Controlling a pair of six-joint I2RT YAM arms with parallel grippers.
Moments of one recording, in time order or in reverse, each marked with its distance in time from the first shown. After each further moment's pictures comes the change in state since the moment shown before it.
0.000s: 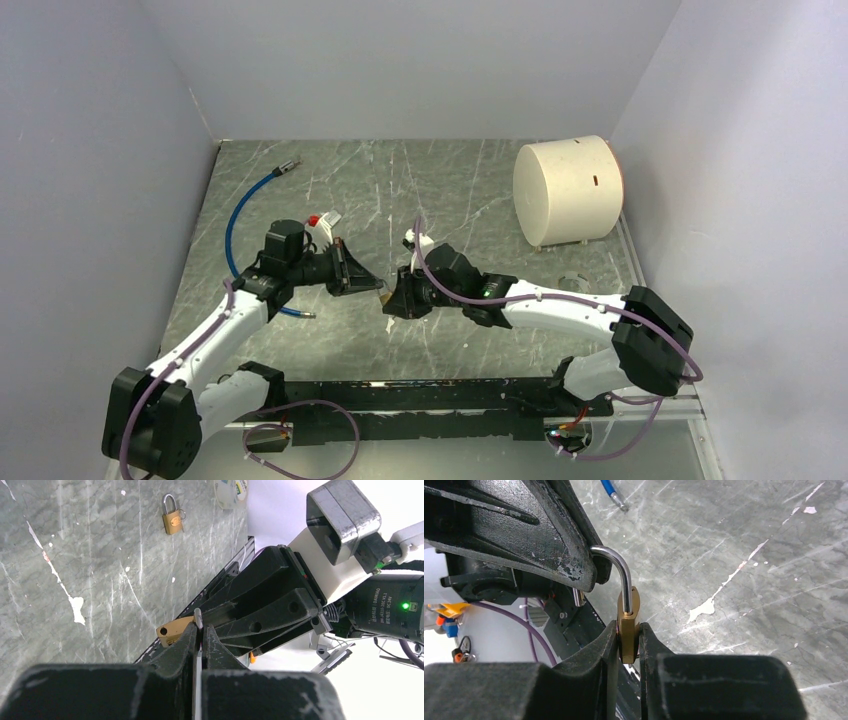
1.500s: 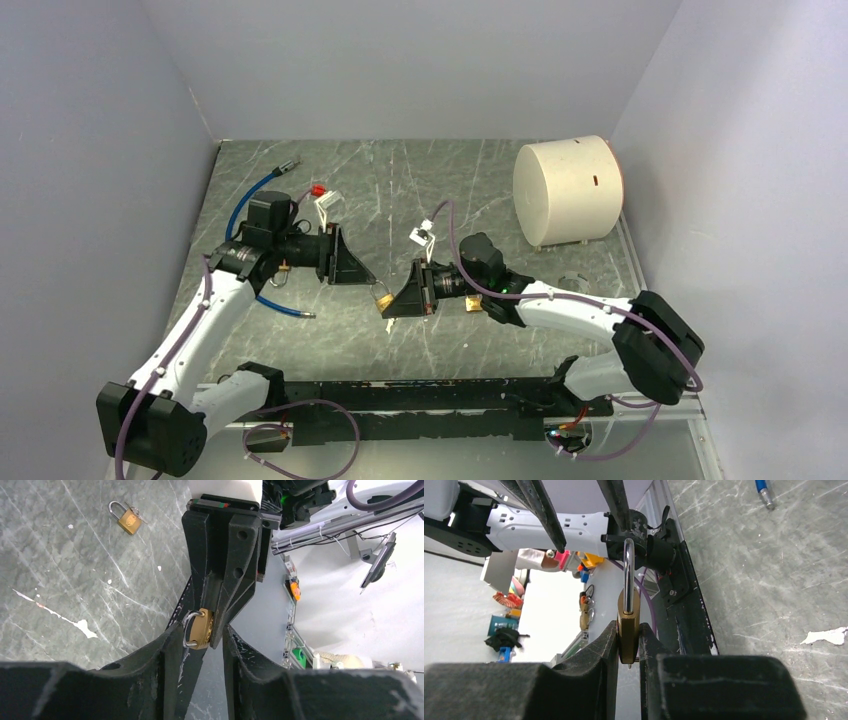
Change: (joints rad) left arm 0.055 0.013 0.320 -0.404 0.267 0.573; right arm -0.154 -0.051 -0.140 0.439 -0.576 0.233
